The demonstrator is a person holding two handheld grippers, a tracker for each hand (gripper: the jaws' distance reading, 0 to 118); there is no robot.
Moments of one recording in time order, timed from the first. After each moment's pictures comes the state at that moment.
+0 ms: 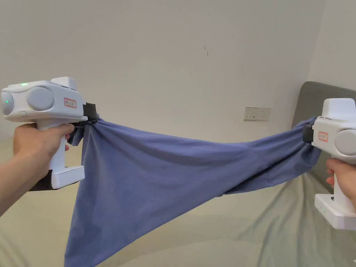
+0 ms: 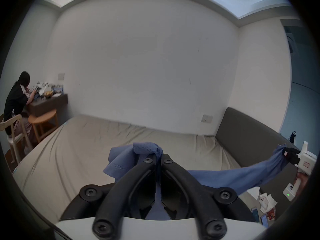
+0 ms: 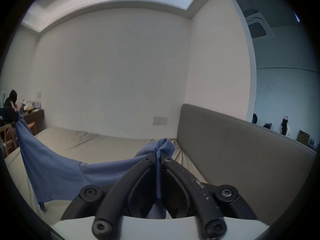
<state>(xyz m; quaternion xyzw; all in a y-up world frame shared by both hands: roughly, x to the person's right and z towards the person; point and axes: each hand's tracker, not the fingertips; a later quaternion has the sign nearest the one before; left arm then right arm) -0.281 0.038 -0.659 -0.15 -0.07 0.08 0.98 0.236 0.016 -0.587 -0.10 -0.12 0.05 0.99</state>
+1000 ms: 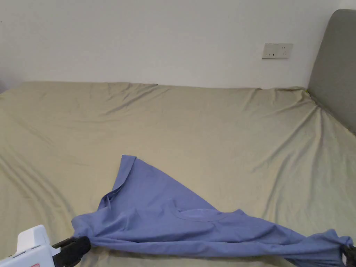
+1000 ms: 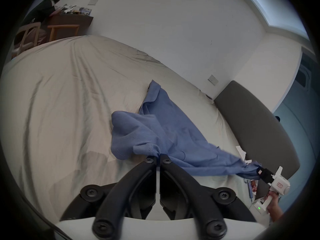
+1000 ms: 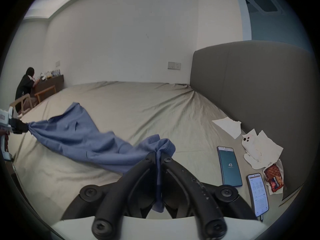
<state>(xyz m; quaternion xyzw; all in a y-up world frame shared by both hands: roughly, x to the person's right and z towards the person) -0.357 -0.308 -0.405 -0.33 -0.09 0.25 0.91 0.257 -0.281 -0.338 -0.25 -0.04 0.03 0.97</state>
